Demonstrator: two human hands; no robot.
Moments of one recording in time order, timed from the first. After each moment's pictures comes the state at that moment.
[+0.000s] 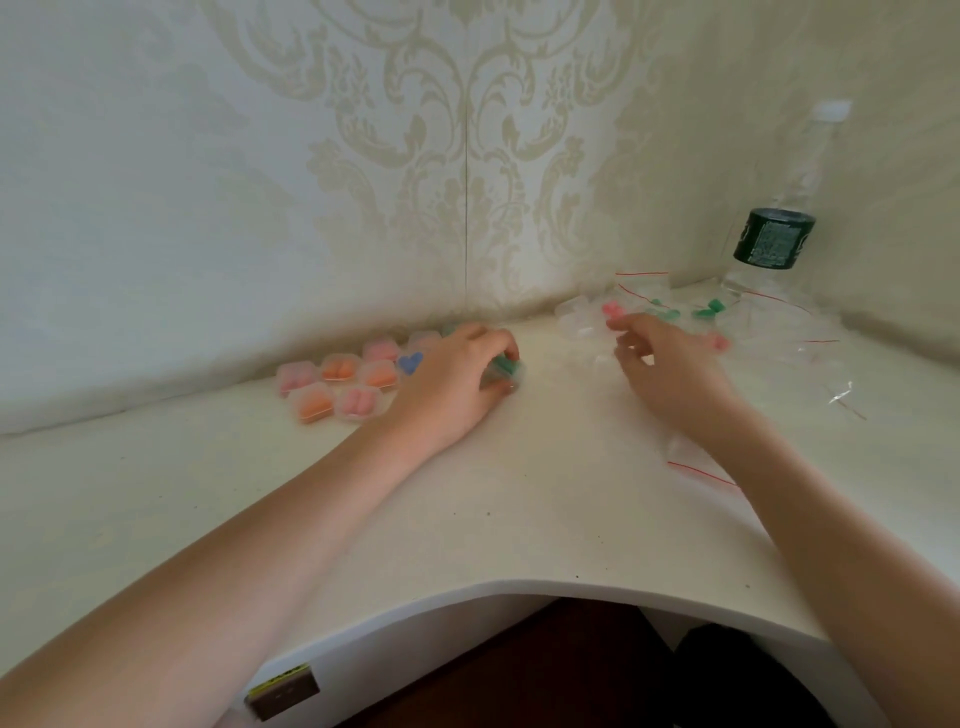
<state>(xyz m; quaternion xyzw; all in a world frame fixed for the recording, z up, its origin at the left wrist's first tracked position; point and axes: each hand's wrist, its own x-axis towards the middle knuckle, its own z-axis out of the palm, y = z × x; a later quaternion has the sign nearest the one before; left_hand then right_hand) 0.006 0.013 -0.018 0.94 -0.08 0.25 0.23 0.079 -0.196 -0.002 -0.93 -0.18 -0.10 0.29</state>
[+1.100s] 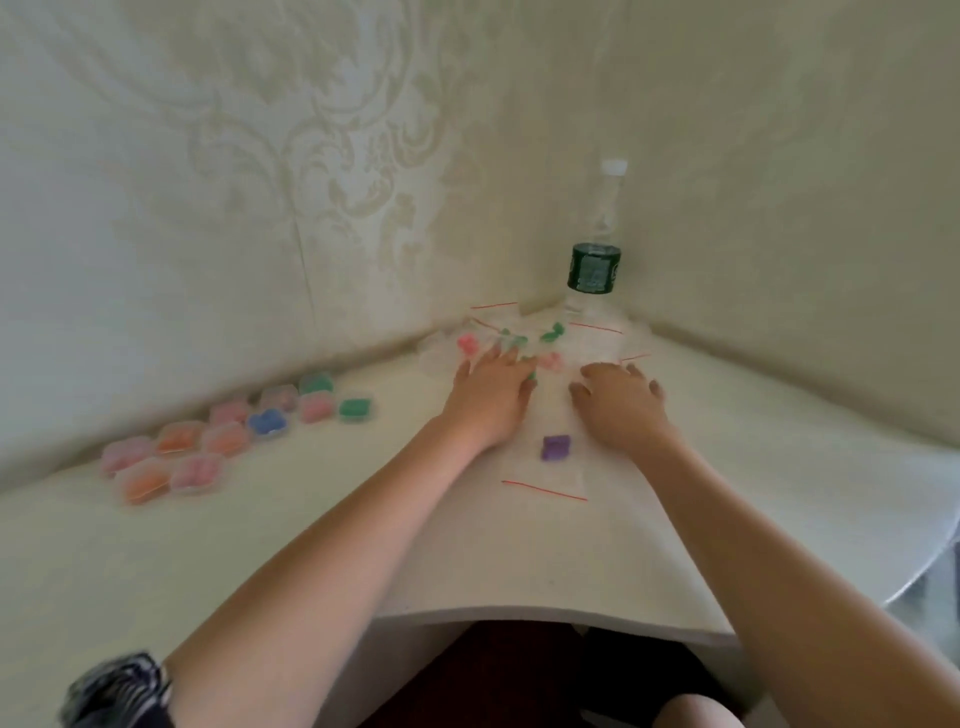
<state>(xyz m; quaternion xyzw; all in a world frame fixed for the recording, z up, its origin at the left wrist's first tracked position) 0.096 -0.133 -0.011 0.98 -0.13 0.11 0.13 0.099 -0.291 -0.005 -0.99 0.00 -0.07 0.15</state>
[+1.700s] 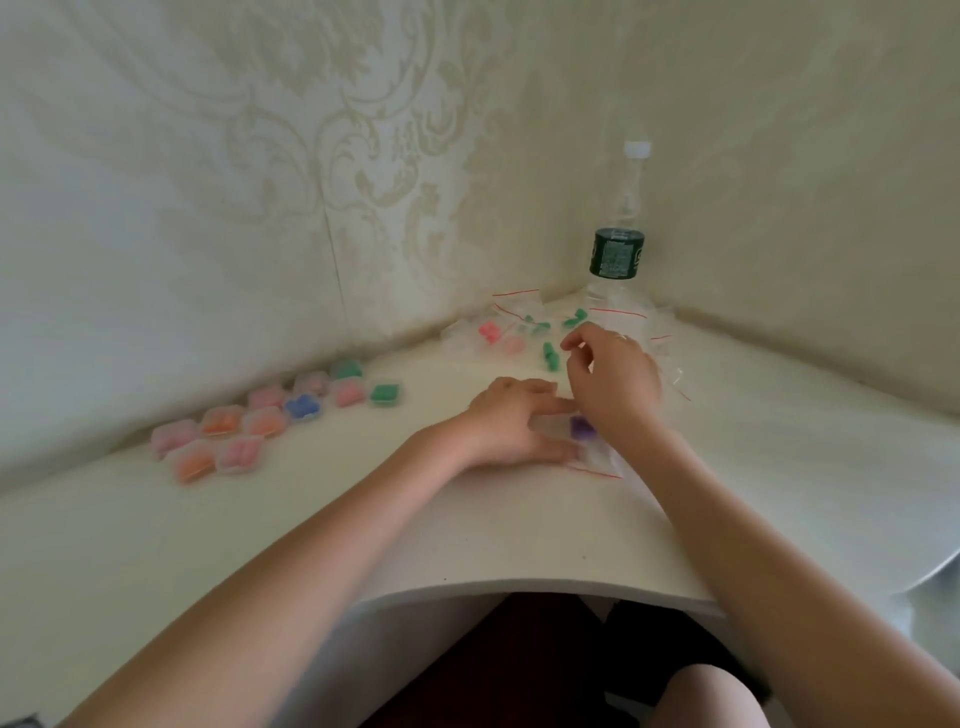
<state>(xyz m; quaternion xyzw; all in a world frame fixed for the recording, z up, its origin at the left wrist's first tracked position) 0.055 -0.115 -0.015 0.95 -0.20 -0.04 0.22 0.072 -0.256 0.003 -0.92 -0.08 -0.24 0.29</state>
